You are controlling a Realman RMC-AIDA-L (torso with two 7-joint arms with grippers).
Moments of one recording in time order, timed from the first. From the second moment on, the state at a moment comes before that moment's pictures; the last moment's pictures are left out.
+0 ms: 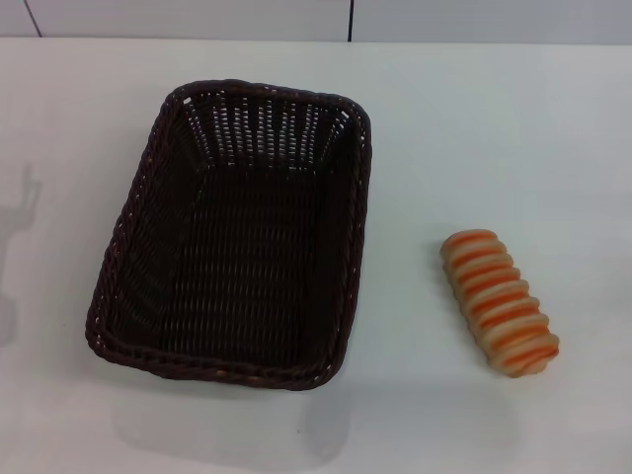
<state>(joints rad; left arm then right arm) -0.21 -2.07 -1.26 -0.30 2.51 1.21 -0.01 0.12 2.09 0.85 0.17 -1.96 -1.64 0.29</state>
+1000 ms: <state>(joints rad) -0.11 -1.90 -1.28 -1.13 2.77 0.34 -0.04 0.13 2.08 0.85 0.17 -1.96 -1.64 0.29</state>
